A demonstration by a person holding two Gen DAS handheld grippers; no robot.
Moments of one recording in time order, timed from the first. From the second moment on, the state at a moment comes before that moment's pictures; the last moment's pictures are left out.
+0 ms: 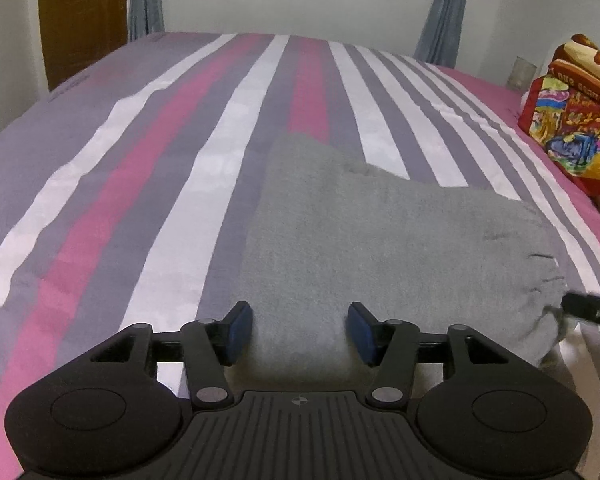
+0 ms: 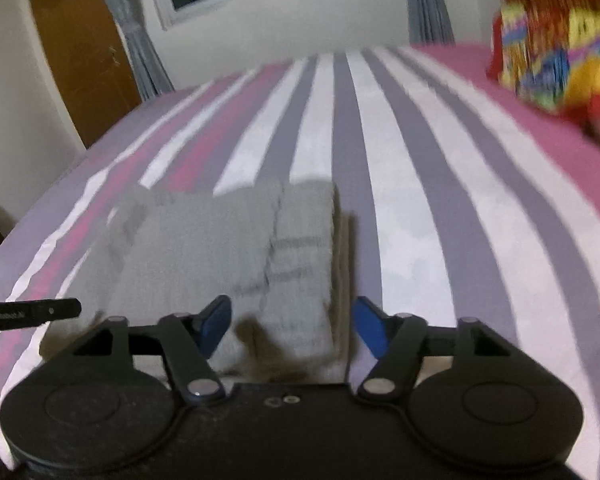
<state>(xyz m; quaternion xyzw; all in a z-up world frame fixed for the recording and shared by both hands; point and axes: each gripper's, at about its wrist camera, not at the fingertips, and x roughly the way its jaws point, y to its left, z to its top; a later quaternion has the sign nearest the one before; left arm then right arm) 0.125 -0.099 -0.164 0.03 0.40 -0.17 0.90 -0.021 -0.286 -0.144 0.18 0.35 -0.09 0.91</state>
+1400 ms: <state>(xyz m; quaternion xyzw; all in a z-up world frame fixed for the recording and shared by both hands) 0.208 -0.066 -0.223 -0.11 0.51 -0.30 0.80 0.005 -0.369 -0.237 0.48 0.40 0.08 0.78</state>
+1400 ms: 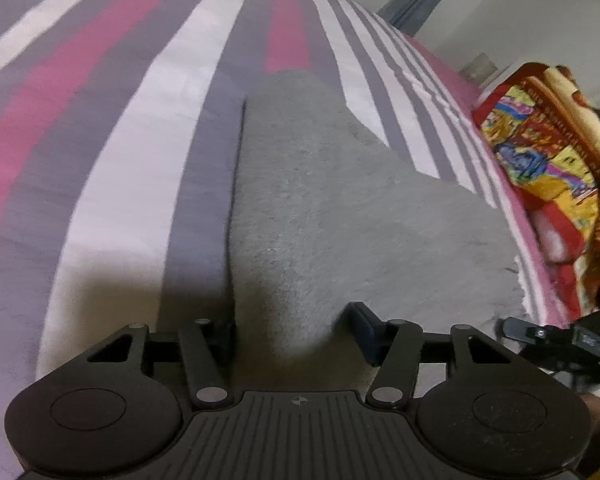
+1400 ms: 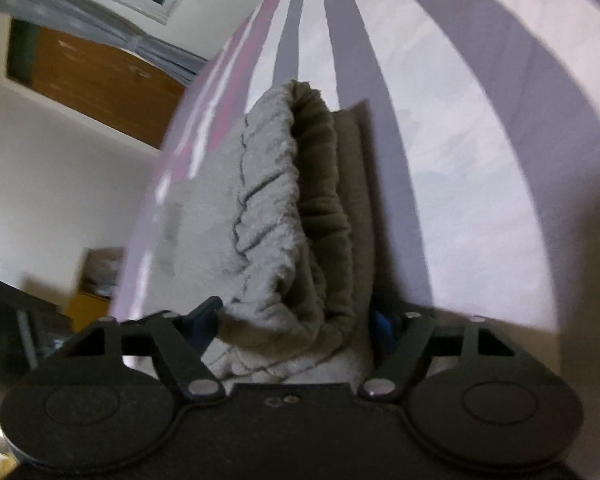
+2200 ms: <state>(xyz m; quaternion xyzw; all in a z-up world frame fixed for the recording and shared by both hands) 0.198 -0.097 -0.182 -0.10 0.45 -0.29 0.84 0.033 -0.334 -0.192 0.48 0.33 0.10 0.81</state>
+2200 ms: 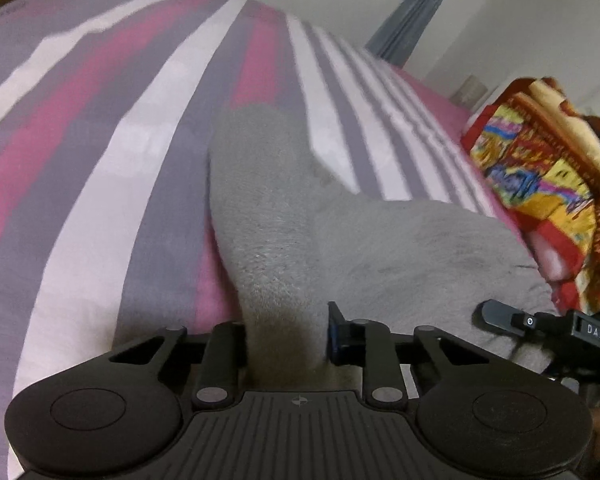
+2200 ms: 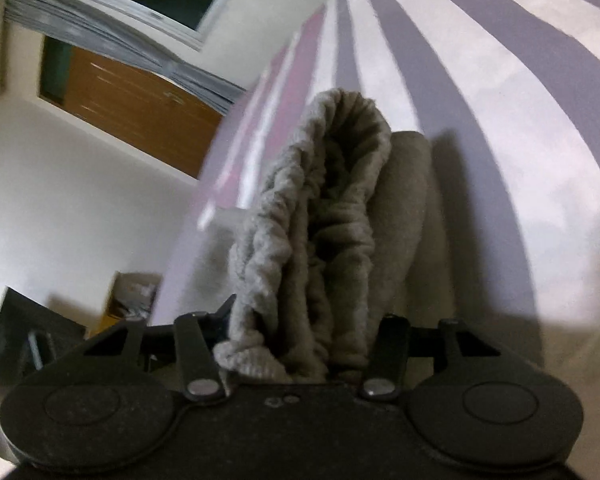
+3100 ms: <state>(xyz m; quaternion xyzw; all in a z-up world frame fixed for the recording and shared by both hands) 0.326 -0.172 -0.116 -0.04 0.37 -0.26 0.89 0.148 -0.372 -0.144 0.46 0.27 0.12 0.84</state>
